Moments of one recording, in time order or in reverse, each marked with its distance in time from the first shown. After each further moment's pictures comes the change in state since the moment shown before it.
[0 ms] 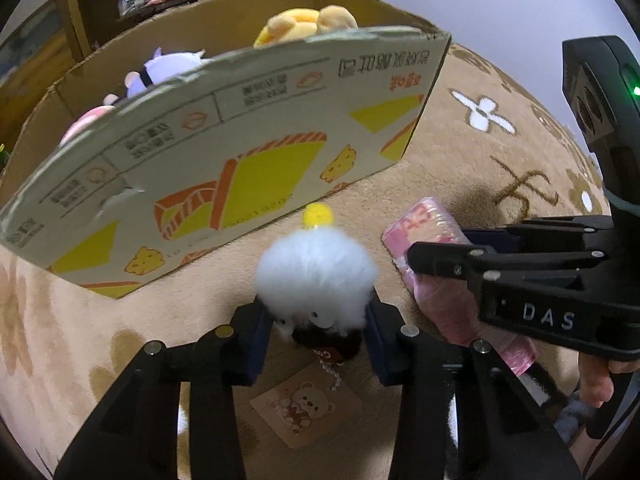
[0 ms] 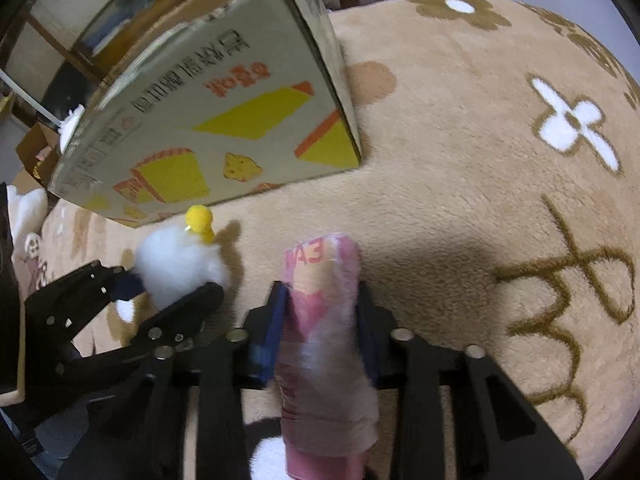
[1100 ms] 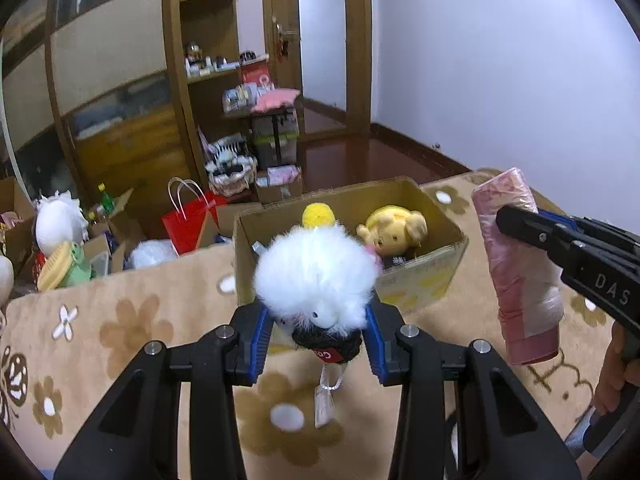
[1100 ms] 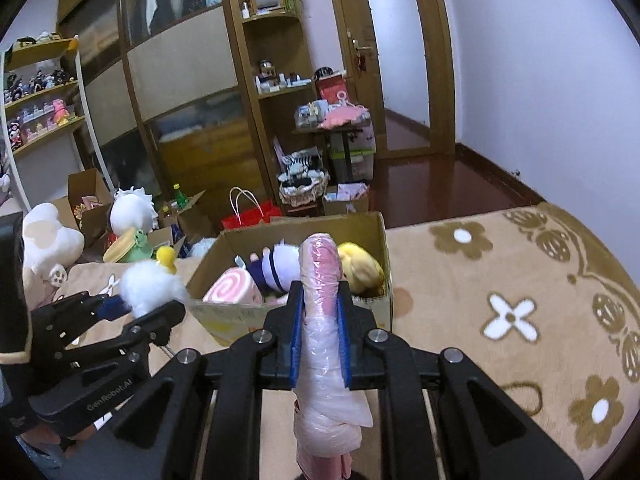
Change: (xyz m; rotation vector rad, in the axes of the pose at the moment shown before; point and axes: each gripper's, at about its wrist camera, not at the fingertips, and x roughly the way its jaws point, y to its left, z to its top) left arm -0.163 0.028 0.003 -0.119 -0.424 0.265; right arm -0.162 0.081 -0.006 -0.223 -0.595 -0.025
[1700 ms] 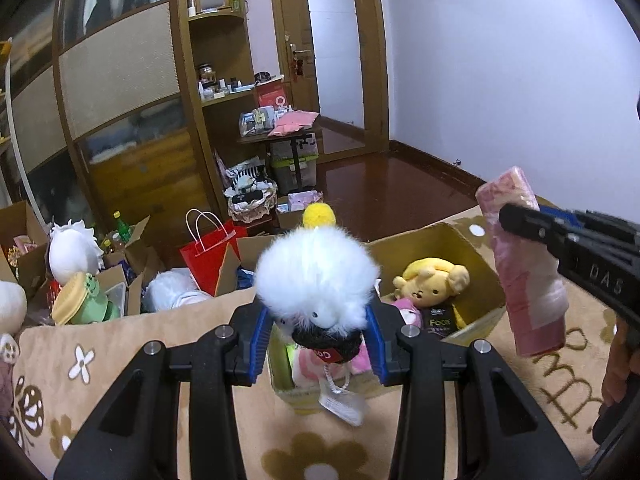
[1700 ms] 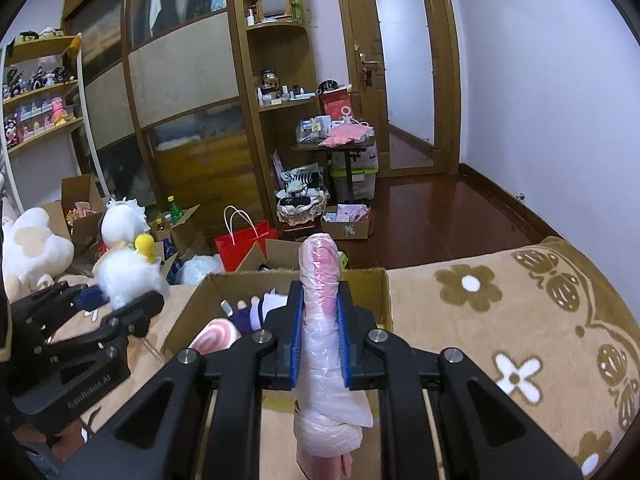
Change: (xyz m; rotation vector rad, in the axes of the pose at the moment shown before) left arm 0.038 0.016 0.042 0.025 -0.055 0.072; right arm 0.045 -0.001 0.046 -0.035 -0.042 -0.007
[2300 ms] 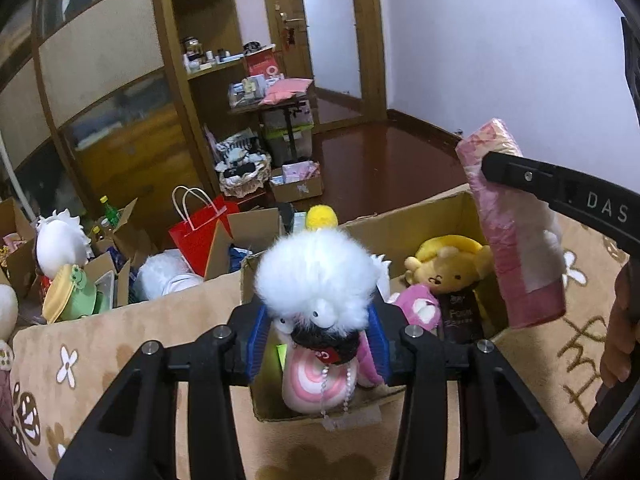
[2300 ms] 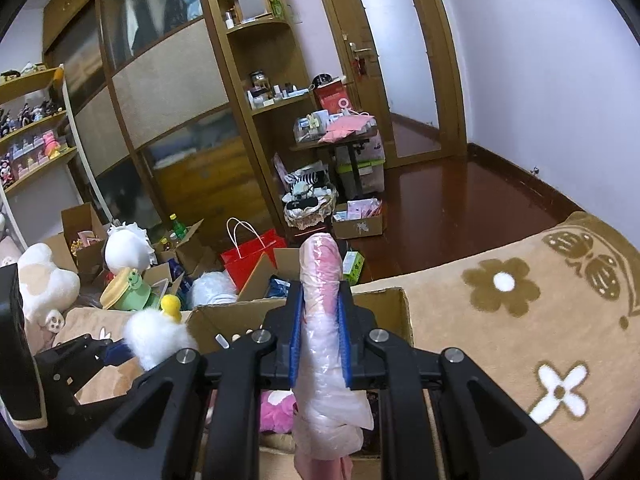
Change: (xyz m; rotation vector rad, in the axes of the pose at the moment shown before) left arm 0.060 -0.009 -0.002 0.015 0.109 0.004; right arm 0.065 -0.024 0.009 0.118 0.014 0.063
